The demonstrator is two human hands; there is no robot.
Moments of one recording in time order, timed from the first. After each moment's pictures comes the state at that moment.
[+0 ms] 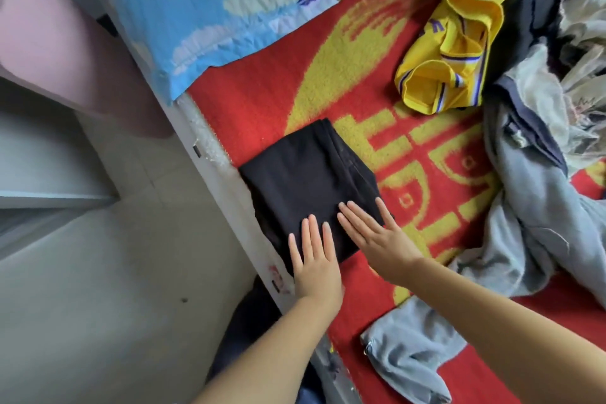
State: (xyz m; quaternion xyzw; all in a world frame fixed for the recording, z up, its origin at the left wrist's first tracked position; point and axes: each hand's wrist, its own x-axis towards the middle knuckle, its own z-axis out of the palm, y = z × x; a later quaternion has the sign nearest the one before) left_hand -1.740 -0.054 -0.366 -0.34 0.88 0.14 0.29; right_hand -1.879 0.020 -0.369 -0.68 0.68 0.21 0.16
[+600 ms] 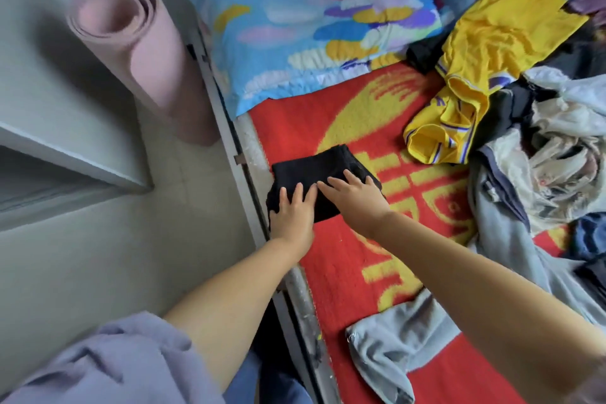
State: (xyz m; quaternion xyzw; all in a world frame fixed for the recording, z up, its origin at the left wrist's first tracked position) left_hand -1.730 -0.145 -0.267 -0.43 0.84 0.26 0.19; right_hand -1.865 -0.098 -0.234 -0.64 0.71 0.21 0.21
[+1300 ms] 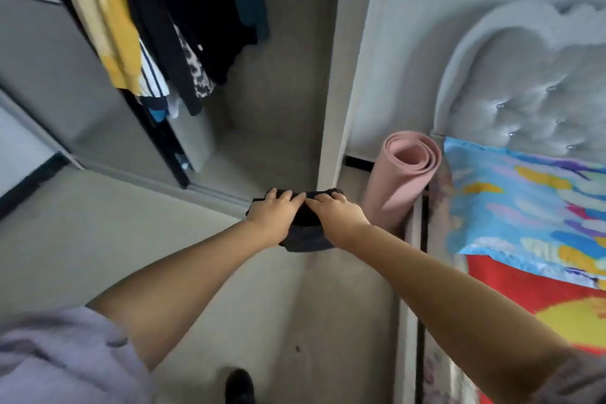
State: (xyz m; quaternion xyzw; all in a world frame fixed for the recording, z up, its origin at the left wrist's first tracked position) left_hand -1.243 -0.318 -0.034 -0.61 0.77 0.11 0.12; right_hand -1.394 -0.327 -0.029 -0.83 0.54 0.12 0.13
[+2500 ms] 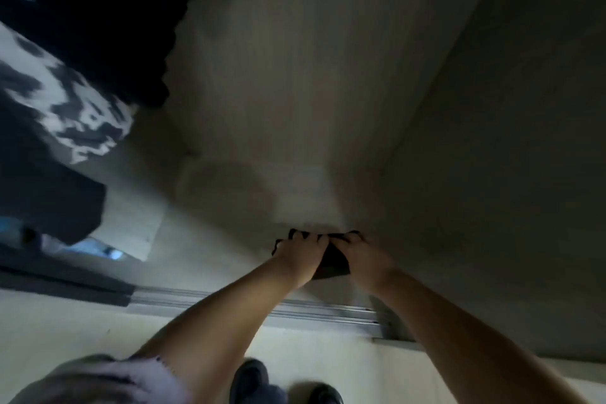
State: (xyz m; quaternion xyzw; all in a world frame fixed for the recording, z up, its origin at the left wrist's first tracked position) left_hand -1.081 -0.816 -0.406 -0.46 0.84 0.17 0.23; right_hand -1.228 -0.786 -0.412 -0.73 0.63 0.15 0.22
